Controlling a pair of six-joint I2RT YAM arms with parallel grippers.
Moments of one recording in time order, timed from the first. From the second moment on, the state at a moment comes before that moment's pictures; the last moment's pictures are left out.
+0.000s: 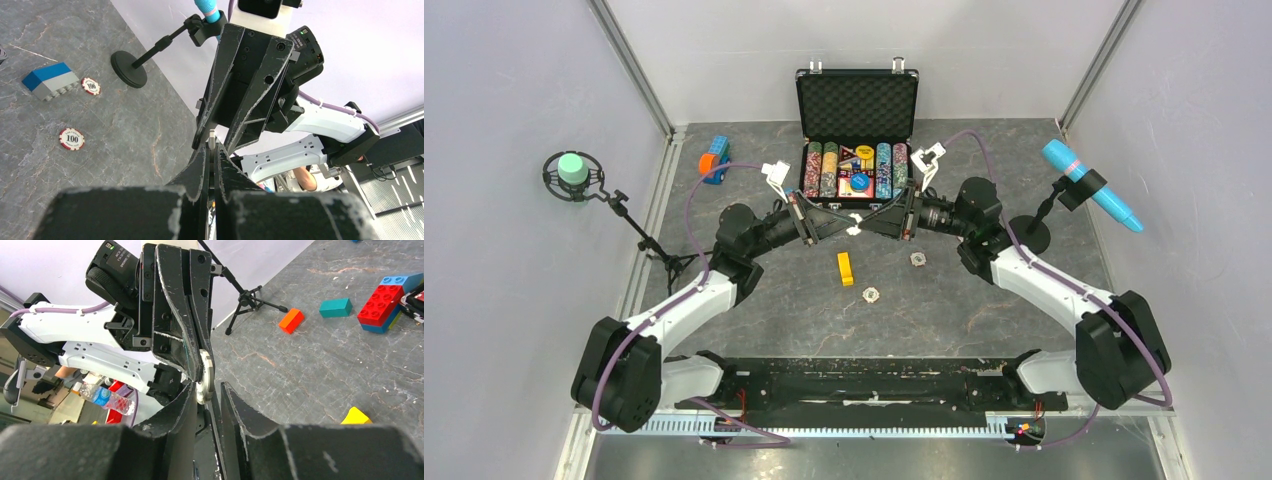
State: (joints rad) left arm -0.45 1.20 0.61 0.76 0.69 -1.05; right arm 0.50 1.33 0.81 0.58 -0.81 0.73
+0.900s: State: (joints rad) left arm -0.46 1.20 0.63 0.73 0.69 -1.02; right arm 0.52 1.36 0.82 0.55 -0.83 0.68
